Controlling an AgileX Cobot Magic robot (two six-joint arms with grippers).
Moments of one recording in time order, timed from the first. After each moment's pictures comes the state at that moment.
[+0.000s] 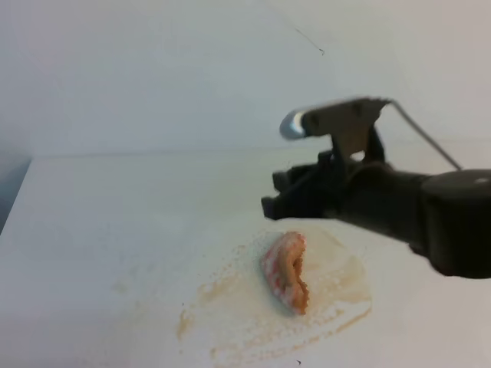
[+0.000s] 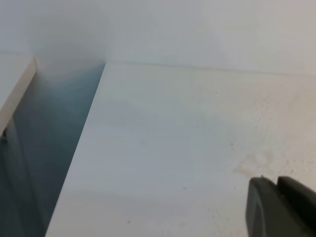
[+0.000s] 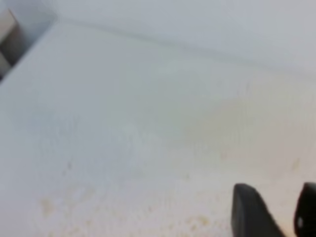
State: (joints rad) left arm -0.05 -0.02 0.03 0.06 0.28 -0.27; right arm 0.74 1.64 -1.03 1.75 -0.19 -1.53
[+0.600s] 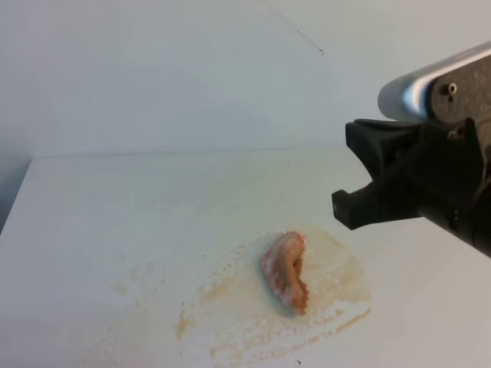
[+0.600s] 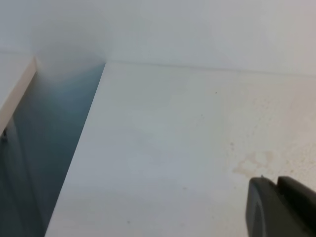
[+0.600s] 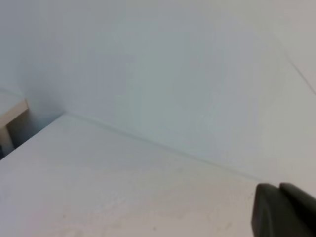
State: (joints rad) left arm -0.05 -0.03 0.03 0.06 0.28 -0.27; right arm 0.94 1.19 -0.93 1.77 -0.50 -1.70
